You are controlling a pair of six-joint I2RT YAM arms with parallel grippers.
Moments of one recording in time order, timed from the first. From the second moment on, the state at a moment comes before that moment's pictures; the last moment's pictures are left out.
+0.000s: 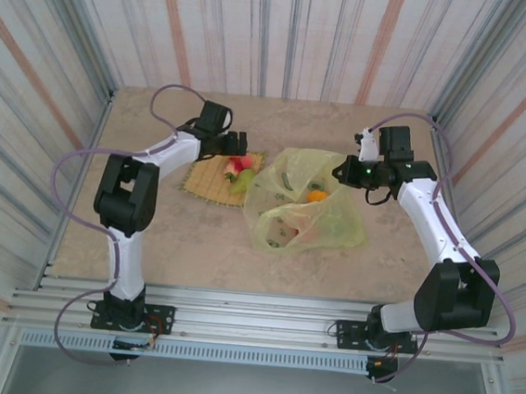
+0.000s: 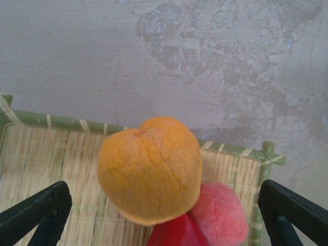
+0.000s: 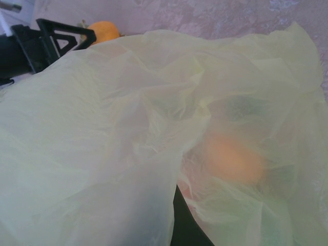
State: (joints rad) left arm -0.34 2.04 1.53 -0.34 0.04 -0.31; right arm 0.16 1.42 1.20 -0.69 -0.49 0.28
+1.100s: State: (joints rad) left arm -0.34 2.20 1.70 -0.43 0.02 -0.28; right arm 0.15 1.42 1.20 -0.69 -0.49 0.28
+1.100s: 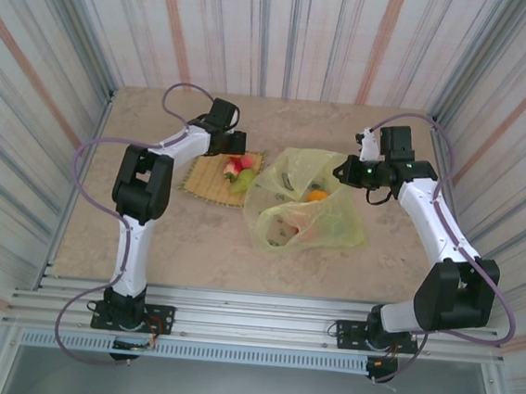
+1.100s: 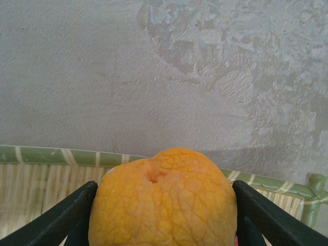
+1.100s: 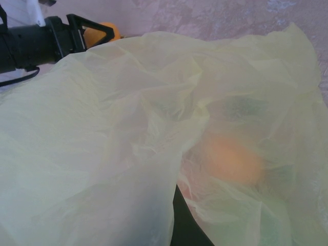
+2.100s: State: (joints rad) left arm -0.40 1.40 1.11 -0.35 0.08 -0.31; right arm 0.15 1.42 1.20 -0.69 -0.49 0.28
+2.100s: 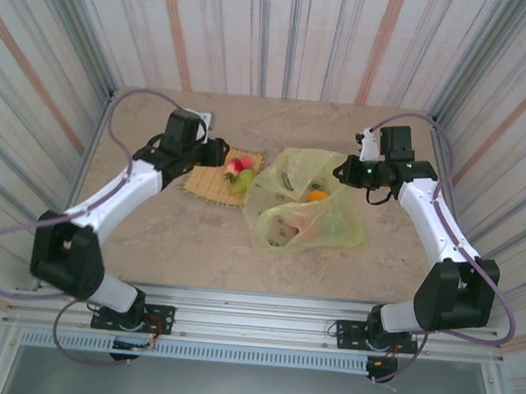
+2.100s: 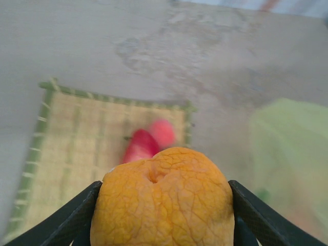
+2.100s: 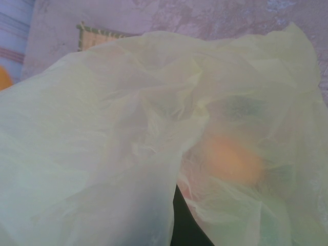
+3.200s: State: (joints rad) left arm -0.84 1.75 1.15 -0.02 0.13 -0.37; right arm 0.18 1.42 1.22 -0.64 -0.53 0.31
